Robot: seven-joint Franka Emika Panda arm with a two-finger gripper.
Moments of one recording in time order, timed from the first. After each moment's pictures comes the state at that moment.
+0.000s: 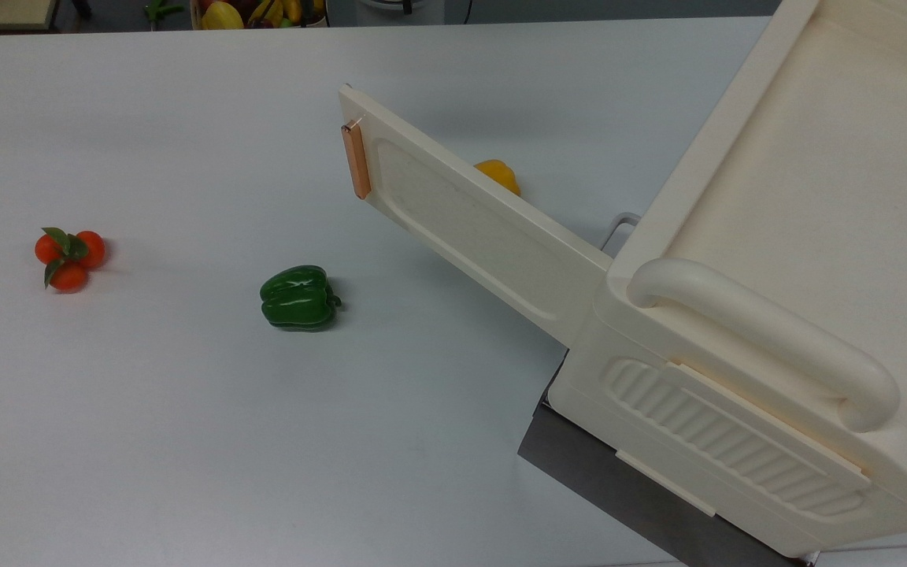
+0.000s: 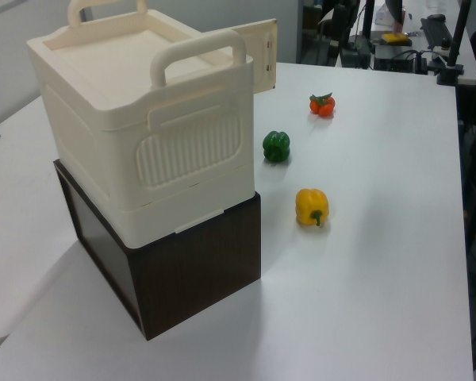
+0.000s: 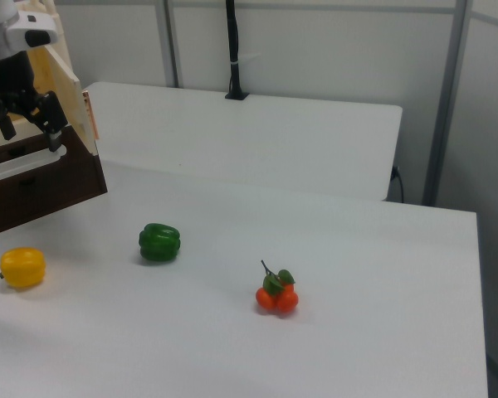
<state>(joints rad) 0.14 -0.05 -0.08 -1.64 0.06 1.73 0.01</state>
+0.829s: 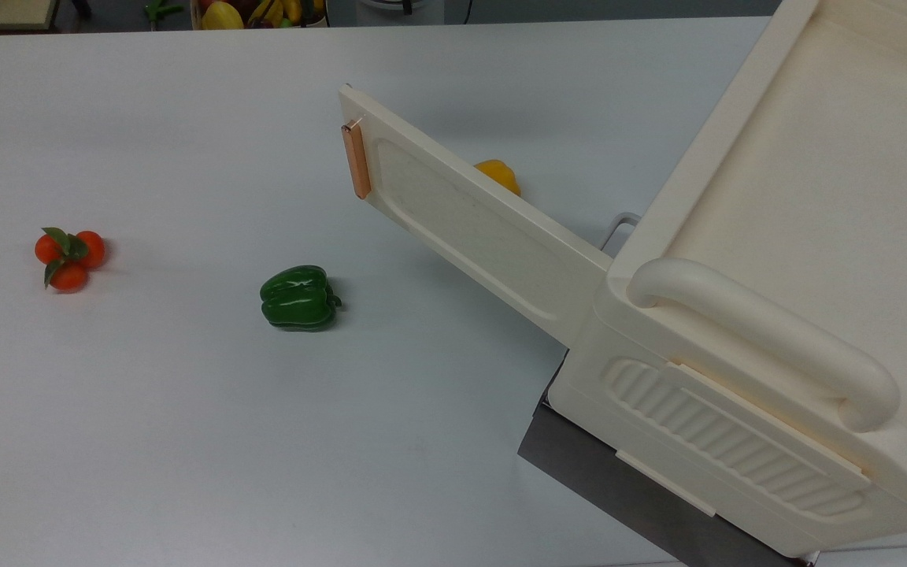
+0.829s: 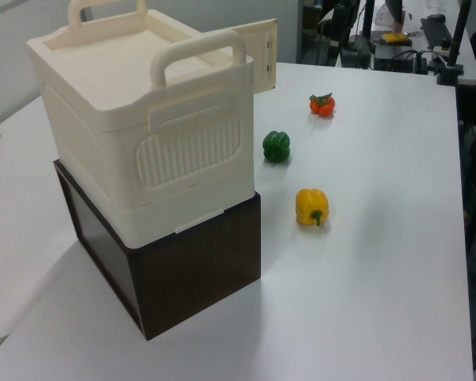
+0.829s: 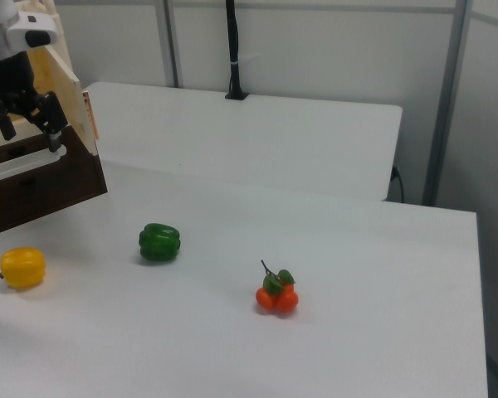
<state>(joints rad) 0.14 -0.05 -0.08 -1.64 0.06 1.73 0.01</state>
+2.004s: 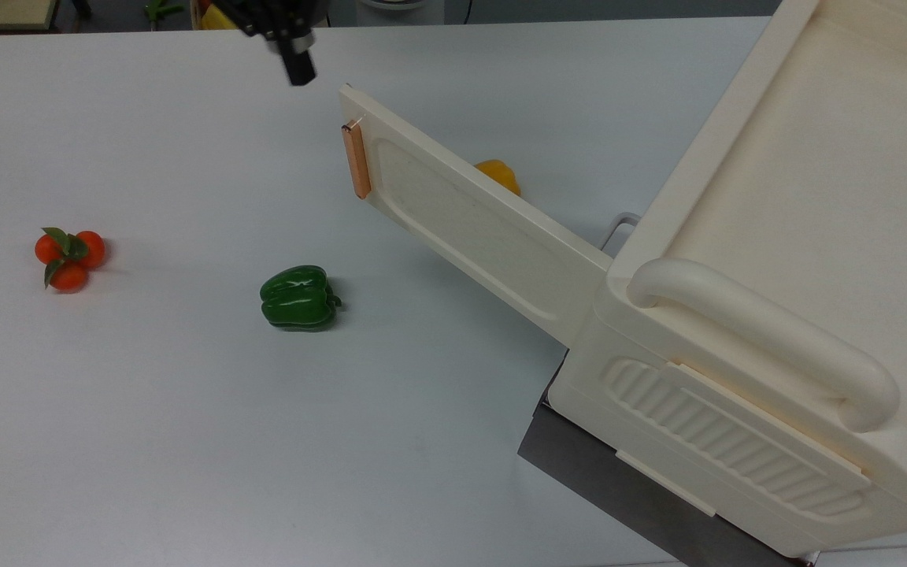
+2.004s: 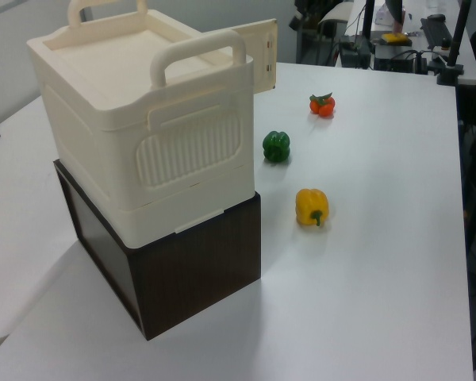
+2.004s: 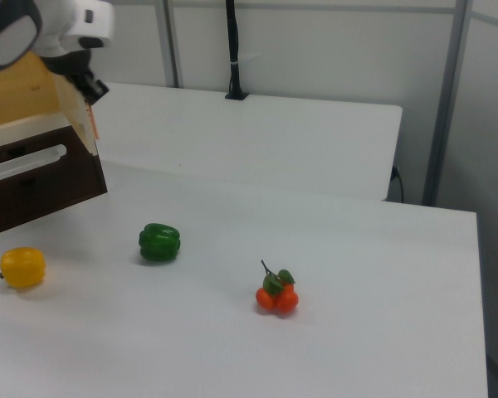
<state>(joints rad) 0.04 0.02 -0.12 -1.64 0.38 2.18 0.13</state>
